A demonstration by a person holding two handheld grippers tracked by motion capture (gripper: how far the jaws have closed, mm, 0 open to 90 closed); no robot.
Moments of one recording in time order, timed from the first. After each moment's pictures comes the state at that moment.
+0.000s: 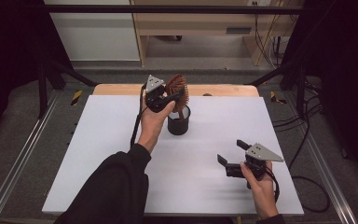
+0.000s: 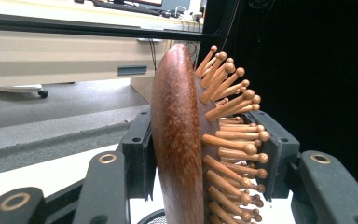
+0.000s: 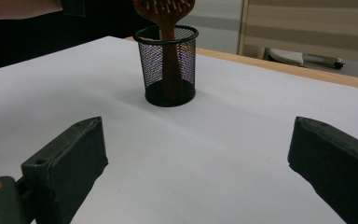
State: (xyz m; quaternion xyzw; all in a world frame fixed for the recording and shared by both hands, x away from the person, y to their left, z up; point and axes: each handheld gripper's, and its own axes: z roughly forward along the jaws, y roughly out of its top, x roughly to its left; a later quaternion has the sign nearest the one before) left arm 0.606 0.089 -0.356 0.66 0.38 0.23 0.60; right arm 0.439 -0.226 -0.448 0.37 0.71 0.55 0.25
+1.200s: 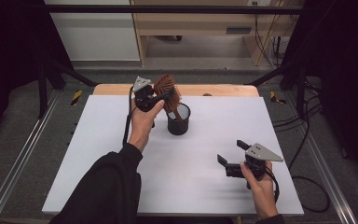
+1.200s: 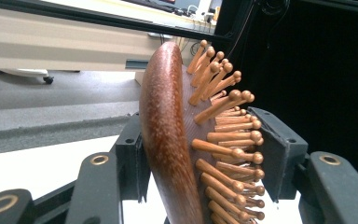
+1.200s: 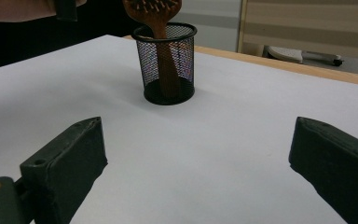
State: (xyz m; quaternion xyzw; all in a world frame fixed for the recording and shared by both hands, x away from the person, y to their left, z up) left arm 0.616 0.123 -0.367 0.65 0.42 0.21 0.61; right arm 0.439 -0.226 -0.449 0.38 0.71 0.55 0.25
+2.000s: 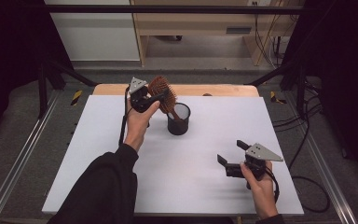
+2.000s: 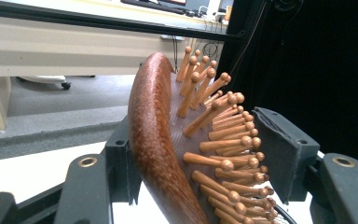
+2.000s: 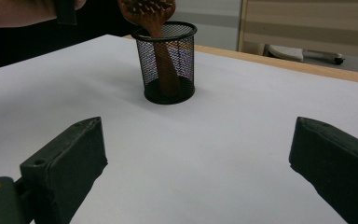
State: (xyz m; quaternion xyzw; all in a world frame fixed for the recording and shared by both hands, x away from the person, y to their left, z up) left arm 0.619 0.137 -0.374 0.65 0.42 0.24 0.59; right arm 0.440 -0.226 -0.450 0.38 0.71 0.54 0.25
